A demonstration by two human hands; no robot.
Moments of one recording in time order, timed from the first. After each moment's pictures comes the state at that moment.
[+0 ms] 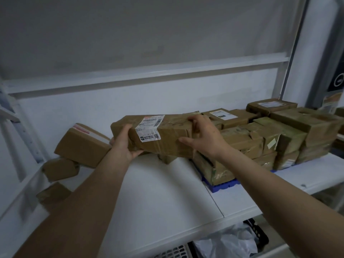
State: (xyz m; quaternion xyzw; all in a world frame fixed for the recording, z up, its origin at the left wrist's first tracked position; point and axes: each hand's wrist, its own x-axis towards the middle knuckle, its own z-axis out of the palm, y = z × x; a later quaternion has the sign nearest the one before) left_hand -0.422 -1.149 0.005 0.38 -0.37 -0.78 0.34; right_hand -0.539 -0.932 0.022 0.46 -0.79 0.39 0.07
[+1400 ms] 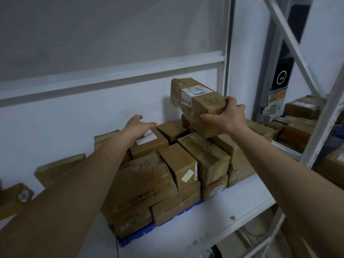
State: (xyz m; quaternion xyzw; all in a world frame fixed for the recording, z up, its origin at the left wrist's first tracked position) left_hand -0.806 -0.990 0.034 0.30 -0.84 -0.42 0.18; right_hand -0.912 -0.739 0.040 0.15 -0.86 0.48 0.08
